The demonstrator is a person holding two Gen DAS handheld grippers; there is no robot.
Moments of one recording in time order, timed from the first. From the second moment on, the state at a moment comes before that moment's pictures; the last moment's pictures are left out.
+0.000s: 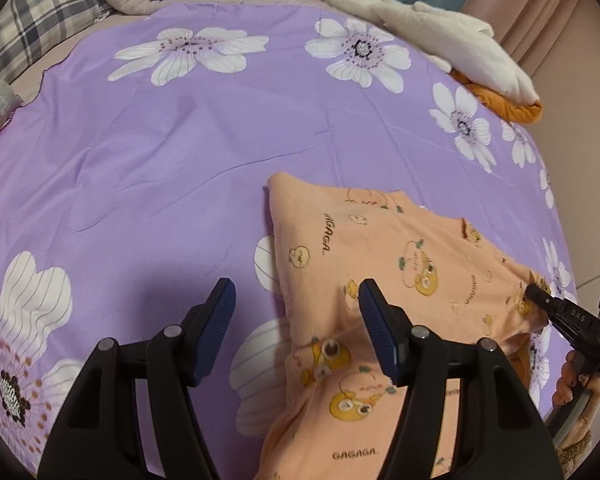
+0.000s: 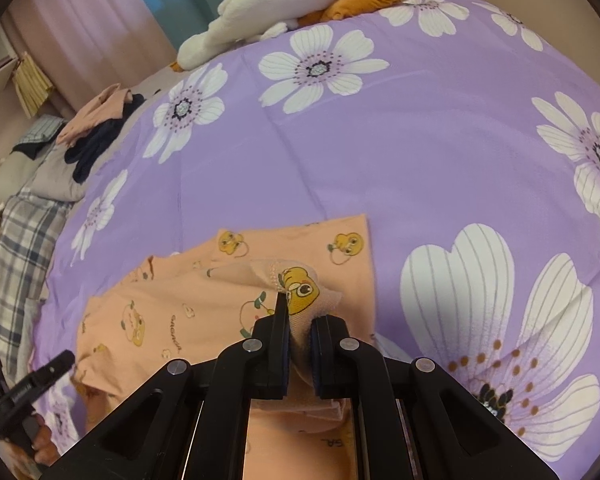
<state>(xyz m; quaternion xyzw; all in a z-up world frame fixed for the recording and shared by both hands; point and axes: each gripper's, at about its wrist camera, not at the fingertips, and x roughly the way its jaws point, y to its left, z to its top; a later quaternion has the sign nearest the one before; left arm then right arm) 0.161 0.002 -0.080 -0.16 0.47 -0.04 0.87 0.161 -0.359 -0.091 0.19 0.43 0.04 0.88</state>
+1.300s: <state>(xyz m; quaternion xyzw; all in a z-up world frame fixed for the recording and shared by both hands) 0.150 -0.012 -0.112 -0.16 0.50 -0.06 0.85 0.115 -0.376 -0.112 0.25 0.43 0.04 0.87</state>
